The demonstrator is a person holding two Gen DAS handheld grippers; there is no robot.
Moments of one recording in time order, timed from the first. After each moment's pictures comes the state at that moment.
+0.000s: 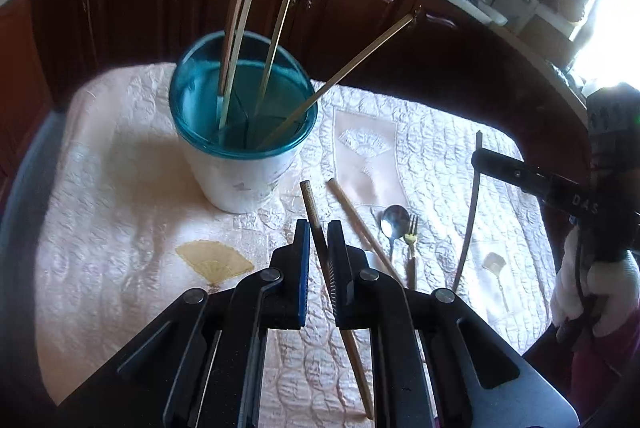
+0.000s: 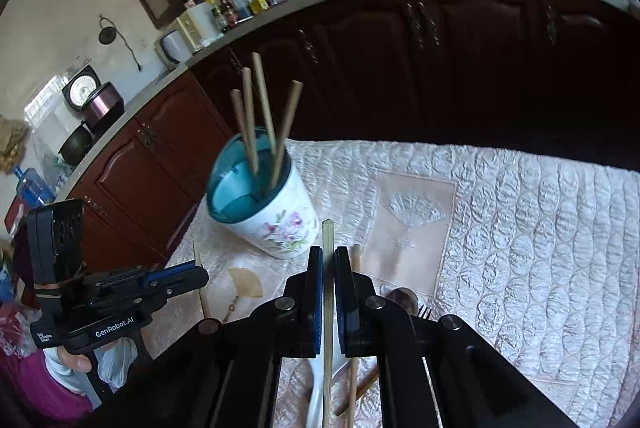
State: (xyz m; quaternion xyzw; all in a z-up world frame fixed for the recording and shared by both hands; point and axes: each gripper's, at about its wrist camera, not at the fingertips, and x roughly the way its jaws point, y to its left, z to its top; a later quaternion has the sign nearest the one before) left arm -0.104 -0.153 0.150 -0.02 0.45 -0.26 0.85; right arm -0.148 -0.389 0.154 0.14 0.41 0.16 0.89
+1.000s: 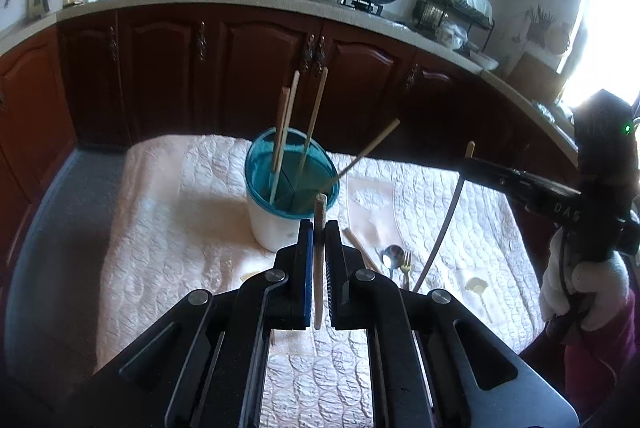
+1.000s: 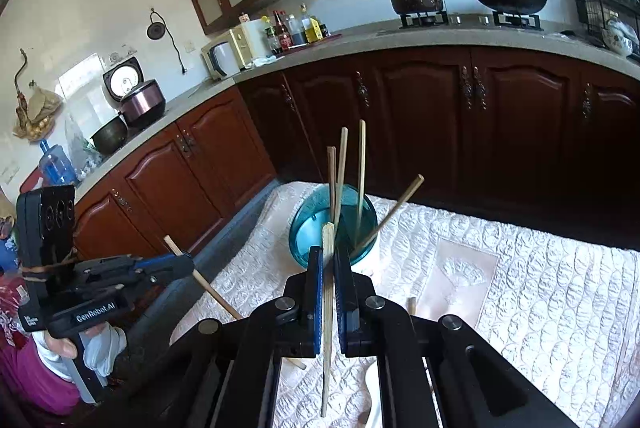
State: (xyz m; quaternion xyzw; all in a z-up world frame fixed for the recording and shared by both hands) left arm -0.139 -0.082 0.239 -0.04 0.37 -0.25 0.89; right arm -0.163 -0.331 0.236 0.09 0.34 0.20 0.91
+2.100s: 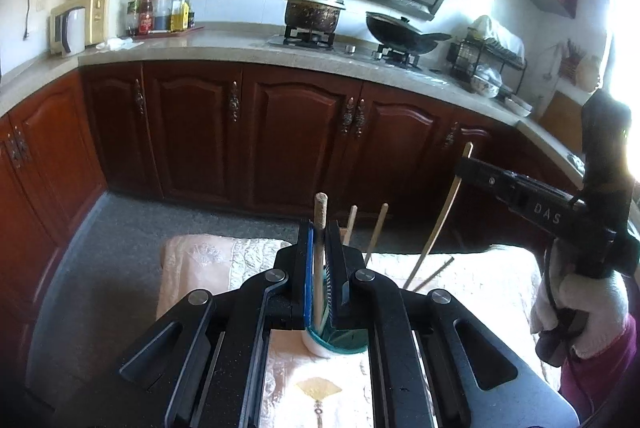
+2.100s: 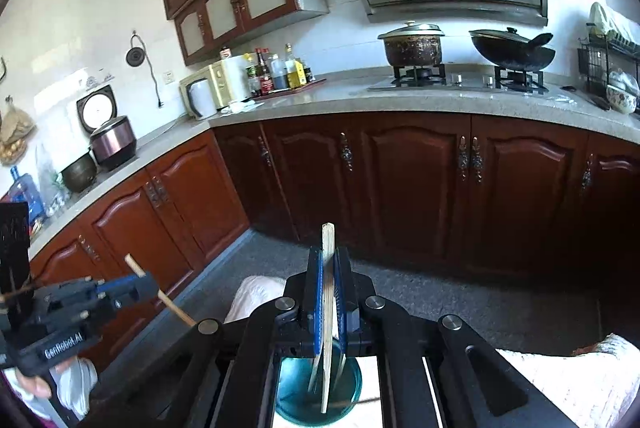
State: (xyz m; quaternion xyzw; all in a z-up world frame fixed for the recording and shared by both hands) left arm -0.027 -0.068 0.307 -0.04 0.32 -0.19 0.93; right arm -0.023 -0.303 0.303 0.07 0.28 0.15 0.94
